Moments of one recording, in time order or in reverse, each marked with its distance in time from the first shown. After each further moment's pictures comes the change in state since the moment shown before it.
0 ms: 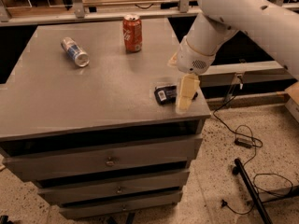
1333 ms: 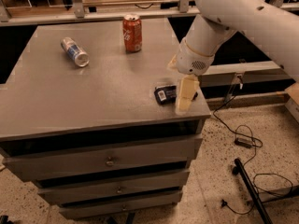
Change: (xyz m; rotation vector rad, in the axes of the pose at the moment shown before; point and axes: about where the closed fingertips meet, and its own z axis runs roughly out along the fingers) arm 0.000 0.002 0.005 -0.029 0.008 -0.008
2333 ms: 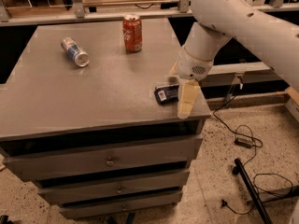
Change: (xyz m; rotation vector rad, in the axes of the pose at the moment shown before) arm 0.018 0.002 0.018 -0.057 0.048 0.022
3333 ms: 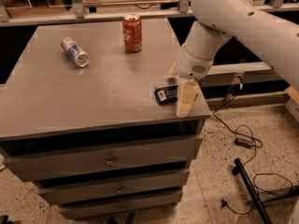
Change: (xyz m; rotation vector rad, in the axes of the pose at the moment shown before) arm -0.001 -0.001 -0.002 0.000 -0.001 -0.001
